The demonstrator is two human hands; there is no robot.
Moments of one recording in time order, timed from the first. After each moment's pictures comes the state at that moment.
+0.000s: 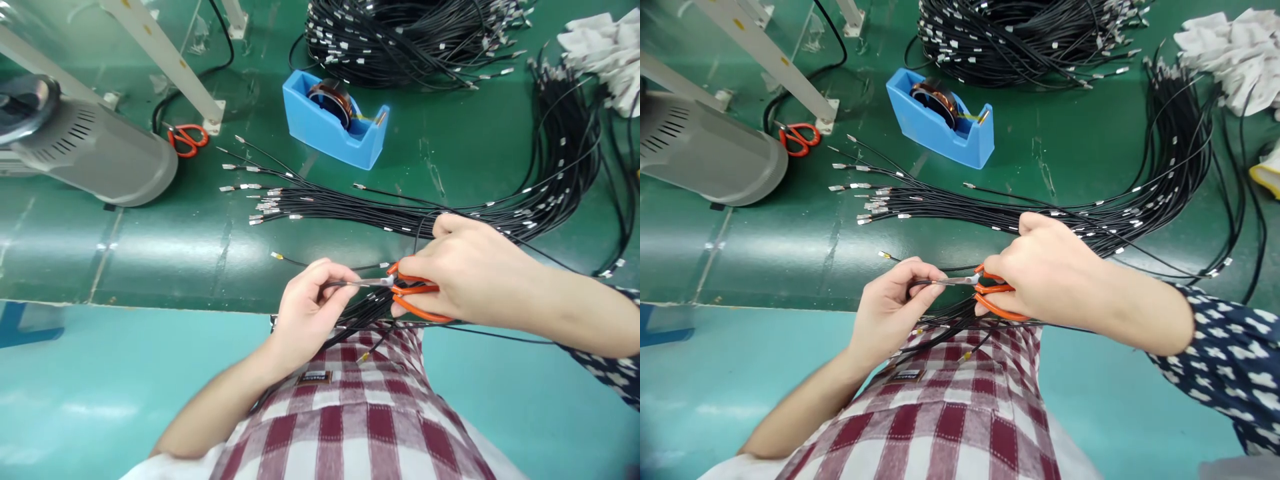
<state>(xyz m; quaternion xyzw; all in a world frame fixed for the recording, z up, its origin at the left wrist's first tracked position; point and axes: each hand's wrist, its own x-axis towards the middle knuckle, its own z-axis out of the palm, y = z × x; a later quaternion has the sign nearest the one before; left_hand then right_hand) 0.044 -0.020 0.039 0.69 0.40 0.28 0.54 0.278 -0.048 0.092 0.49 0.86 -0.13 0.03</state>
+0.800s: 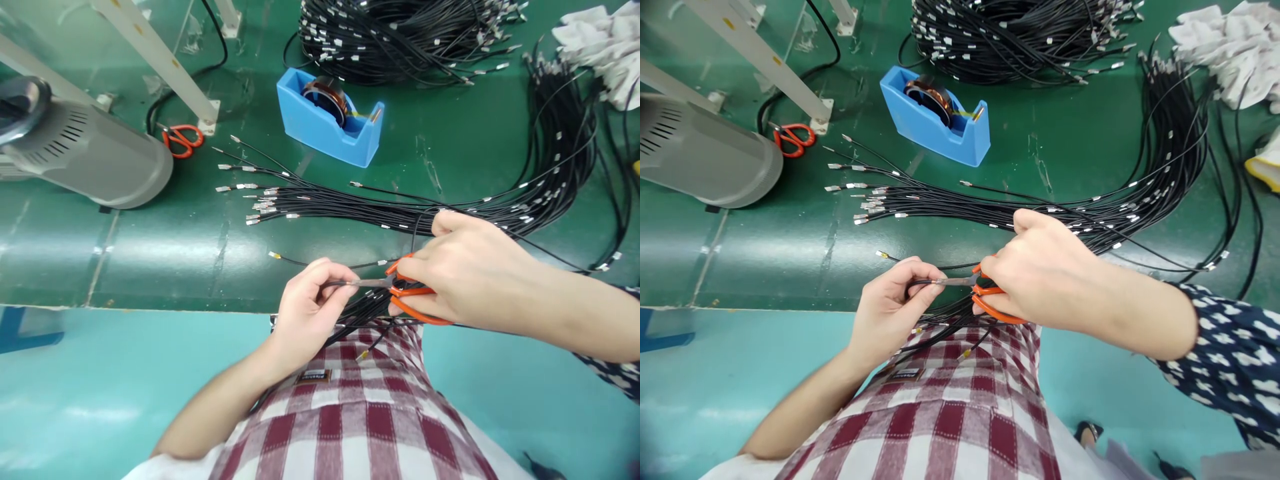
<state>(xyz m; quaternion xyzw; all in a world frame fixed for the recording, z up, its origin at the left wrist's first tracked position) 0.046 -0.021 0.040 0.71 0.40 0.27 0.52 0.272 -0.052 0.099 0.48 0.87 -0.09 0.07</state>
